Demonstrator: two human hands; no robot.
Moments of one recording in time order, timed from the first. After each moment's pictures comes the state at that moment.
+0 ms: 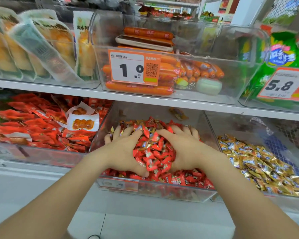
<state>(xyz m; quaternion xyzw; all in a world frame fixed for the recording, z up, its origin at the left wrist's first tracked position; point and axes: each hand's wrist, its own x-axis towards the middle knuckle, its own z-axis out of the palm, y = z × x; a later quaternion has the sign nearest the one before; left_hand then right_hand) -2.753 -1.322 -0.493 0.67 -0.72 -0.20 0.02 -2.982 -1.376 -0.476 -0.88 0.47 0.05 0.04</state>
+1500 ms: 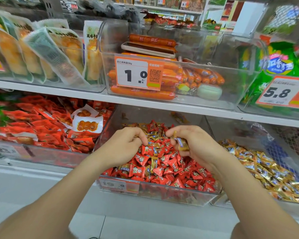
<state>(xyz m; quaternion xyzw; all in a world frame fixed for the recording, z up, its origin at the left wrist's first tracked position) -2.758 -1.306 -0.466 0.62 -0.67 -0.28 0.30 -2.989 -1.369 -0.458 -0.60 0.47 -0.31 0.57</state>
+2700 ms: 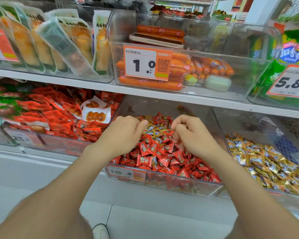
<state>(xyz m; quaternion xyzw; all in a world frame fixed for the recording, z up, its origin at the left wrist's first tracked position) -2.749 -1.300 -0.466 0.68 -0.68 -0.10 0.24 -2.974 -1.362 -0.470 -0.73 0.47 -0.31 0.38</state>
